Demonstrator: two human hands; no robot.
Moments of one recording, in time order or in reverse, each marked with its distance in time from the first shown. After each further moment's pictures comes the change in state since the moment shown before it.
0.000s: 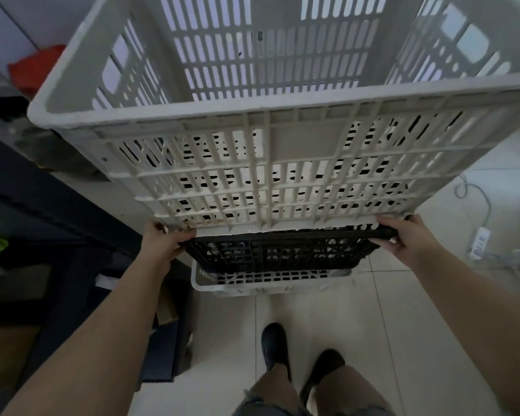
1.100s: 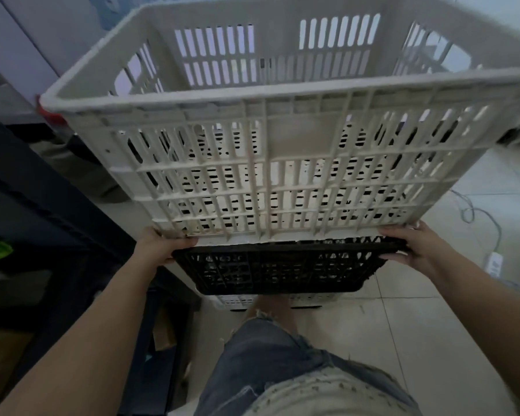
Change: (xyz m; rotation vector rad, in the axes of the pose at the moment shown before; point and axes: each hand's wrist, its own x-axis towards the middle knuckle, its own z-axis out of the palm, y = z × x) left_hand 0.008 0.003 -0.025 0.369 0.006 0.059; right_hand -0.001 -0.003 -0.011 -0.099 -0.061 -0.034
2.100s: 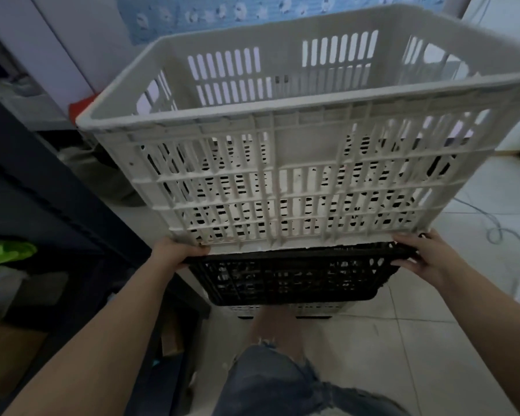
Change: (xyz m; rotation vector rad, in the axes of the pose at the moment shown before) left_hand 0.008 0.011 0.013 -0.167 0.025 -0.113; right_hand 0.024 -0.011 0.006 0.060 -0.021 -0.011
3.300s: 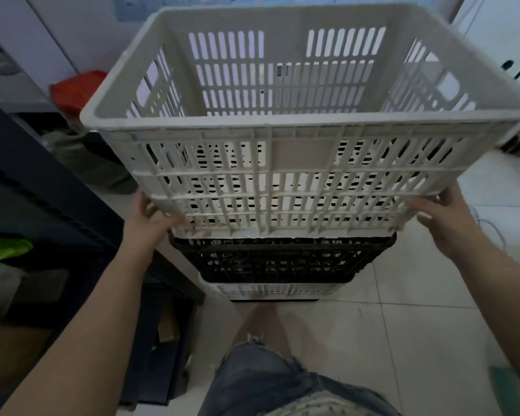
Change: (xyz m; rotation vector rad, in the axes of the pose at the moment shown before) left_hand -0.041 0.045 -0.033 -0.035 0.069 0.459; right_hand -0.043 -0.076 0.022 -0.157 -0.099 -0.463
